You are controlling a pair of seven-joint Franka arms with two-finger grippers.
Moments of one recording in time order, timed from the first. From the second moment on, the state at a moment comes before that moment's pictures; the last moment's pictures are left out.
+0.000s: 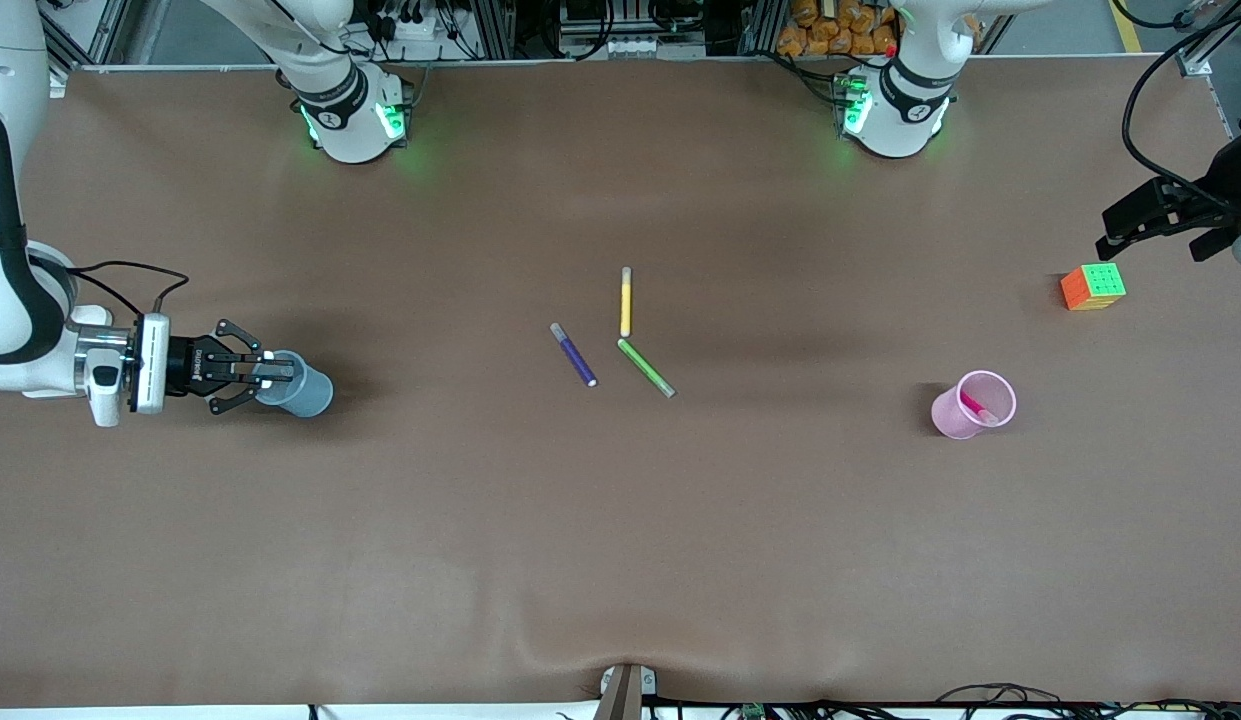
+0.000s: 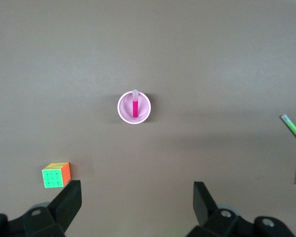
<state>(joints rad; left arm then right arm) -0.01 -0.04 -0.01 -1.58 0.01 1.59 0.00 -0.31 0.45 0.01 -1.86 0.87 1.69 -2.03</state>
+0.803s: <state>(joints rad) -0.01 -0.04 -0.01 -1.58 0.01 1.59 0.00 -0.30 0.33 0.02 -1.78 0.64 1.77 -1.43</state>
